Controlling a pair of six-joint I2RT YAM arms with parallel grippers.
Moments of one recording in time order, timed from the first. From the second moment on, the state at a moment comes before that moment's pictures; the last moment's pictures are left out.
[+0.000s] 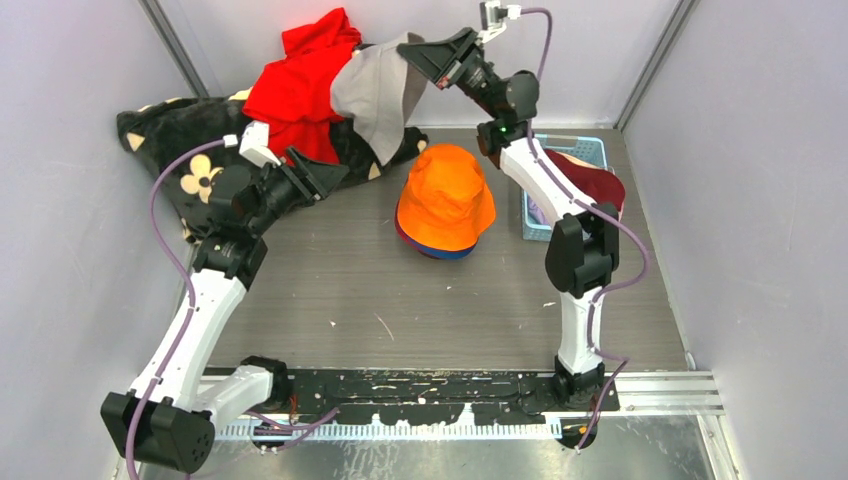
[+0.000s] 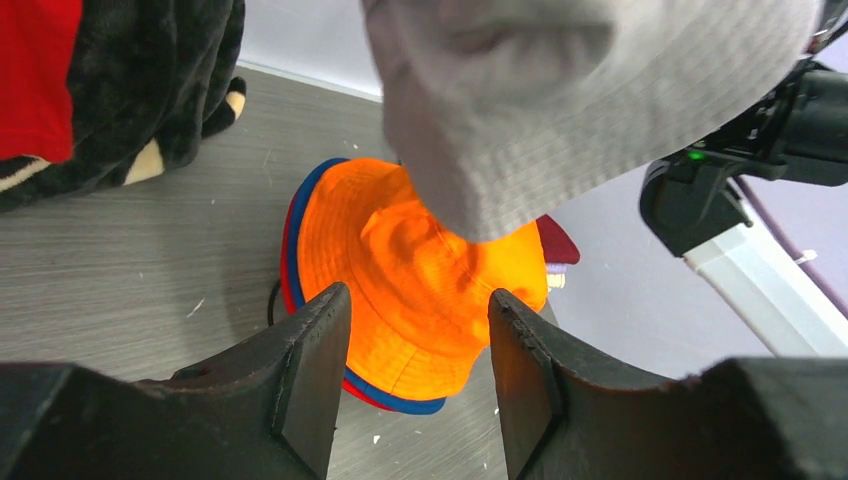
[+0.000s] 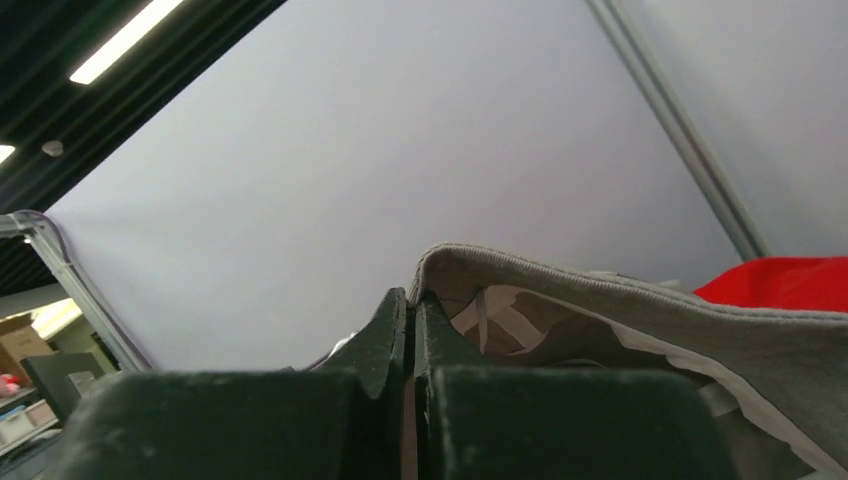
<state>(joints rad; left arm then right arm) -0.20 1.01 0.98 -0.01 0.35 -0.70 0.38 2.03 1.93 0.96 -0.62 1.29</state>
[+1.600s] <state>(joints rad) -0.18 1.02 0.95 0.01 0.37 -0.74 0.06 1.32 0.89 0.71 -0.76 1.15</state>
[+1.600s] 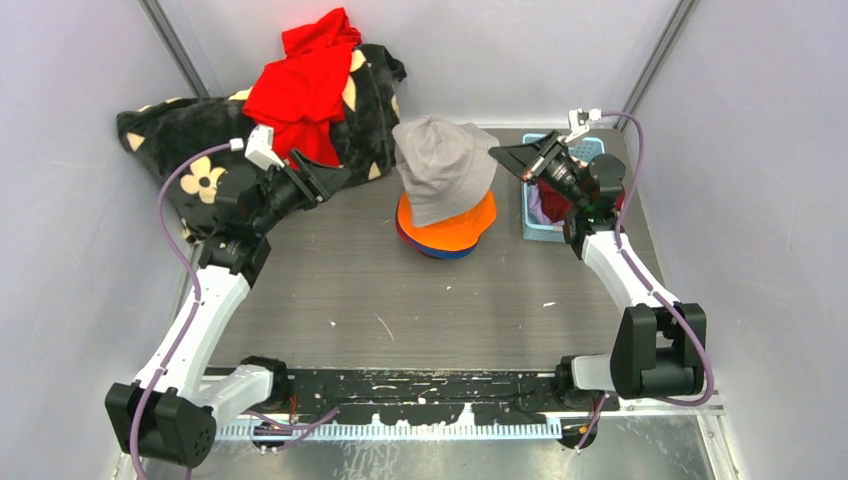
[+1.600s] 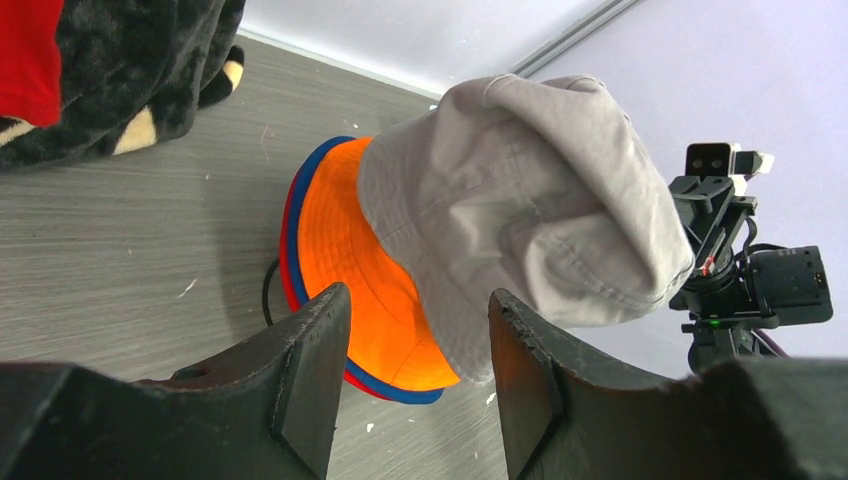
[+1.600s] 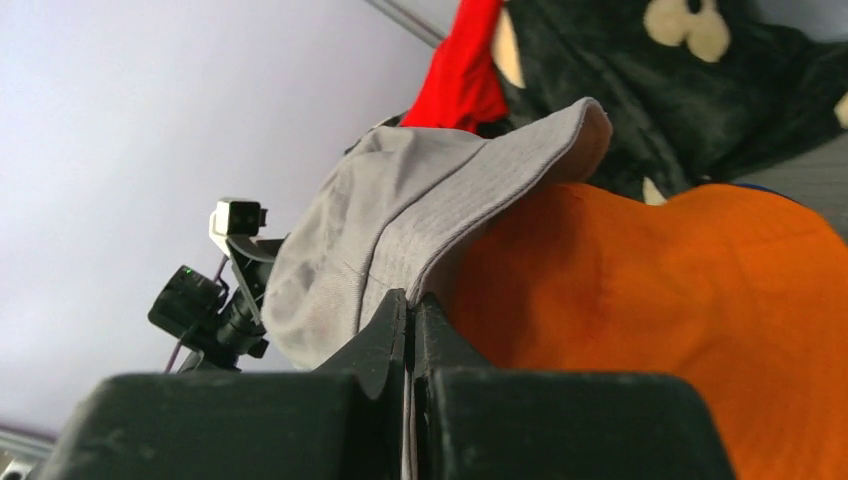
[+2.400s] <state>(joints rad) -0.20 1.21 0.95 0.11 0.40 -0.77 -0.05 1.34 0.77 0.40 -0.77 0.92</state>
